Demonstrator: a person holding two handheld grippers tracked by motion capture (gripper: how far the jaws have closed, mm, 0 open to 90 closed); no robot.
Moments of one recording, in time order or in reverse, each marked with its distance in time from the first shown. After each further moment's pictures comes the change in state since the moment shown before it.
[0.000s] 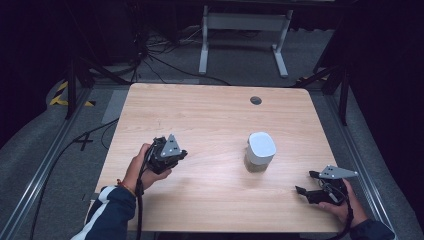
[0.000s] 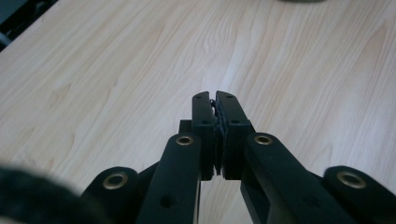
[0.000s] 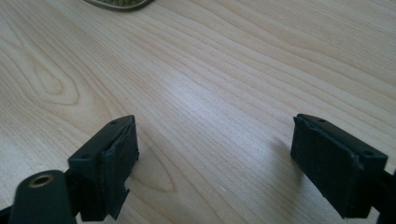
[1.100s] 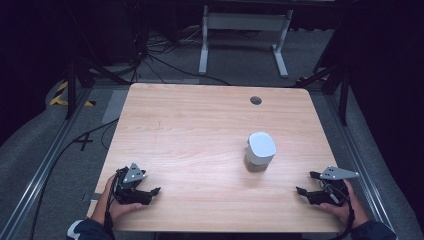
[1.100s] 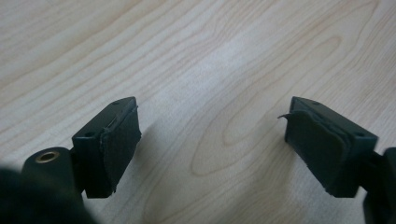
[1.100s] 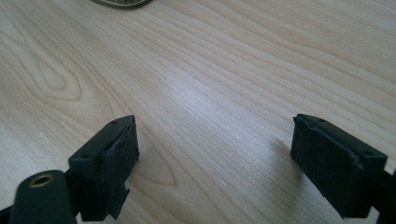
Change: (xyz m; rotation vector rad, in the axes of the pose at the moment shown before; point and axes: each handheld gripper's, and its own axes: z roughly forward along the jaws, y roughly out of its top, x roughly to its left) left arm -0.015 -0.126 -0.016 0.042 0.023 -0.312; right arm 0.000 -0.002 -0.002 0.000 0.006 -0.003
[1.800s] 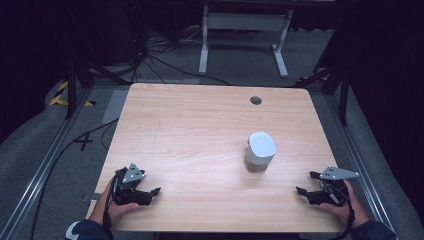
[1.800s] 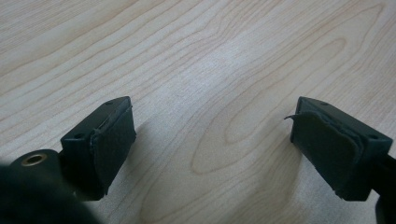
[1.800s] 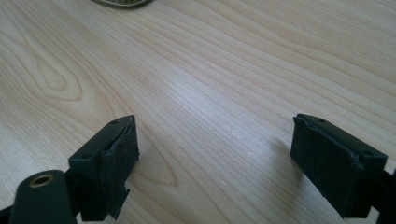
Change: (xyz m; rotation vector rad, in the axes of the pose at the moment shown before) left arm 0.000 -0.002 0.001 -0.007 0.000 -0.032; right arm 0.001 0.000 0.000 -0.001 0.001 0.005
